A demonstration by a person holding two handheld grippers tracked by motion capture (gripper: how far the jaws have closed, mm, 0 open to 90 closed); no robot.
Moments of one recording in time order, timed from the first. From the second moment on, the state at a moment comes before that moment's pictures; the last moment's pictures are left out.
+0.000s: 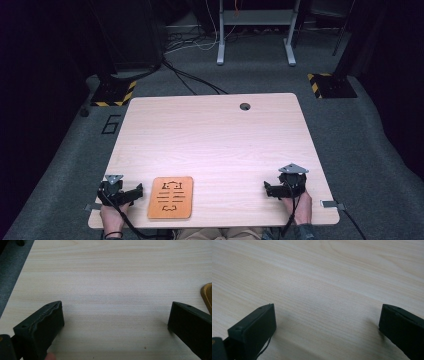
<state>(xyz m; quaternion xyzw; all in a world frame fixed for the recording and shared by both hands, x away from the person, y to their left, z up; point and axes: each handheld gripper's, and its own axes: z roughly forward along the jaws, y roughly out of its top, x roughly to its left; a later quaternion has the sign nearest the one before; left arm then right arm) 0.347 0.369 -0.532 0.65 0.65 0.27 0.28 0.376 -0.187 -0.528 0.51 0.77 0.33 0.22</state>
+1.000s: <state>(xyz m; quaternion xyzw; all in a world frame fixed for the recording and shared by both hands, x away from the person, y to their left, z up) 0.347 0.369 -0.532 0.65 0.65 0.27 0.28 0.372 -0.089 -0.494 0.43 0.81 0.38 0.13</state>
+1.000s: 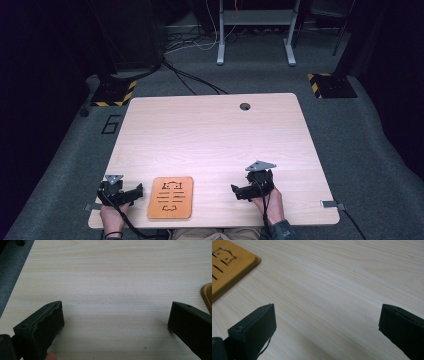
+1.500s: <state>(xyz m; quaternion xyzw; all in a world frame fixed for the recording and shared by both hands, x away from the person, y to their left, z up) 0.347 0.369 -0.532 0.65 0.65 0.27 0.28 0.379 -0.028 -0.490 0.40 0.82 0.39 0.10</state>
